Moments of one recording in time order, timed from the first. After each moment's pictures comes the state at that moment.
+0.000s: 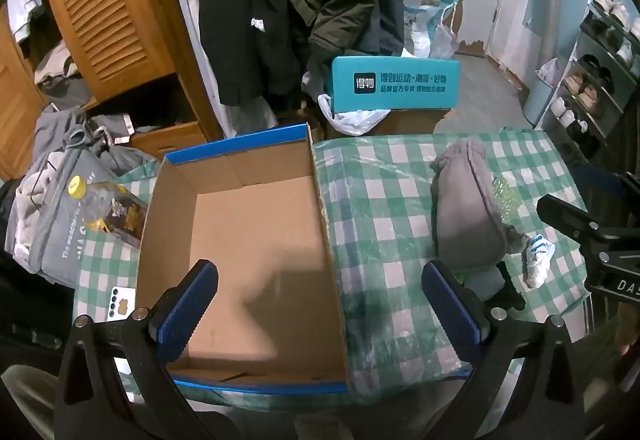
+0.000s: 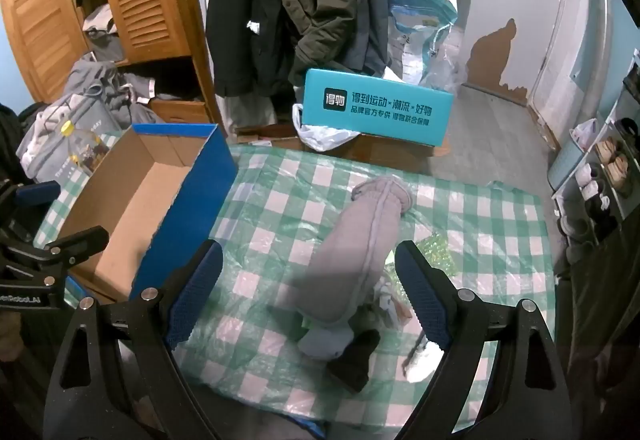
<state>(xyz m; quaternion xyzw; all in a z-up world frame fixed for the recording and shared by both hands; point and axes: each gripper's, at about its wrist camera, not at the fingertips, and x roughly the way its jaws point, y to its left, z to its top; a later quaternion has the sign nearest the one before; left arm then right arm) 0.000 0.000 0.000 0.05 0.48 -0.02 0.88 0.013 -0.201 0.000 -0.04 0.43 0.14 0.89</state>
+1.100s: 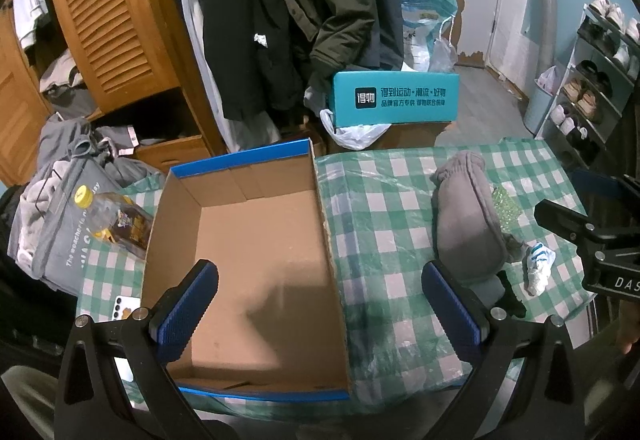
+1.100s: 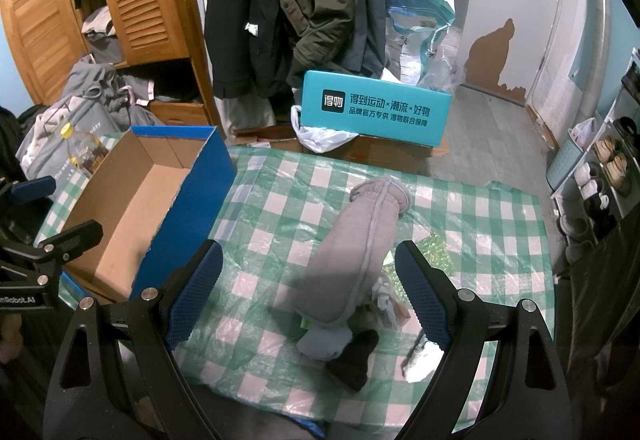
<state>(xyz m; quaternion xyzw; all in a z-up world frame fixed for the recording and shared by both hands) -0.005 -0.001 0.008 0.05 0.45 -0.02 0.89 0.013 -0.203 0.001 -0.04 0.42 0.14 0.90</state>
